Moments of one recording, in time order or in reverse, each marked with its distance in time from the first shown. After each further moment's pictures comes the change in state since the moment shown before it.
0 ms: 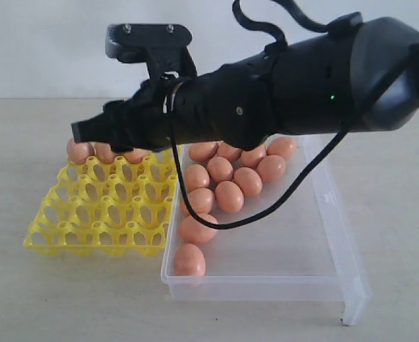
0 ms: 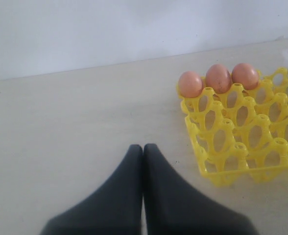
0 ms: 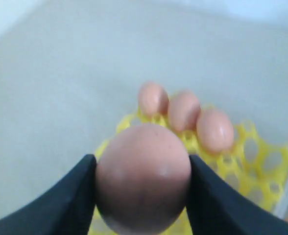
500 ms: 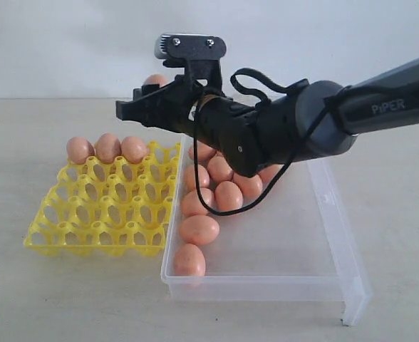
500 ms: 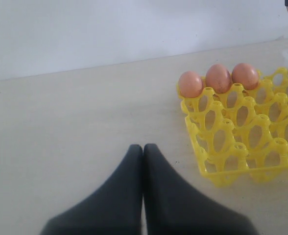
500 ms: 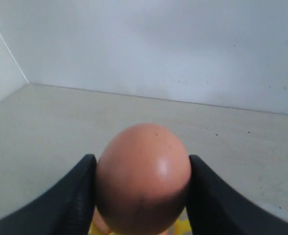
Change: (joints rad) left arm 0.000 0.000 0.000 0.000 0.000 0.000; right arm -0.130 0.231 -0.009 -0.006 -0.506 0.032
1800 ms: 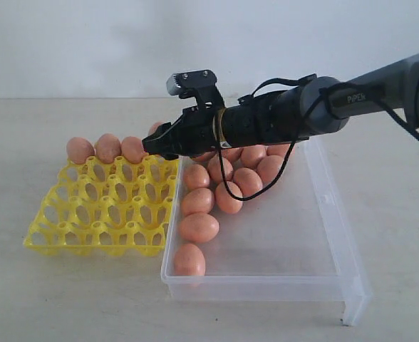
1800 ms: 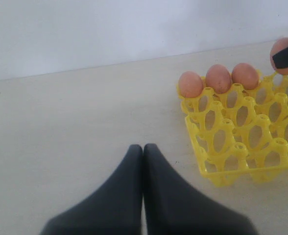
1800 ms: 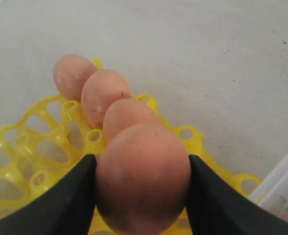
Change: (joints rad) left arm 0.000 0.000 0.000 0.000 0.000 0.000; right arm -0.202 0.236 -0.266 -1.413 -0.010 1.129
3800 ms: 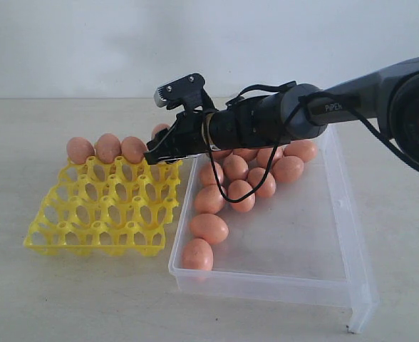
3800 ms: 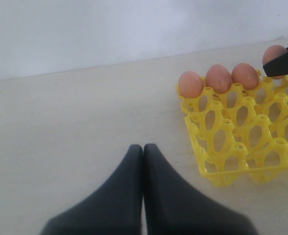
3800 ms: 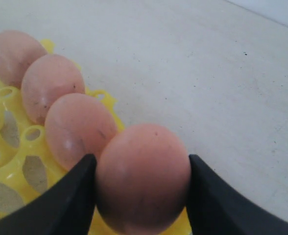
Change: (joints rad) left arm 0.000 0.000 0.000 0.000 0.000 0.000; right arm 0.034 0.057 -0.072 0.004 0.183 -0.142
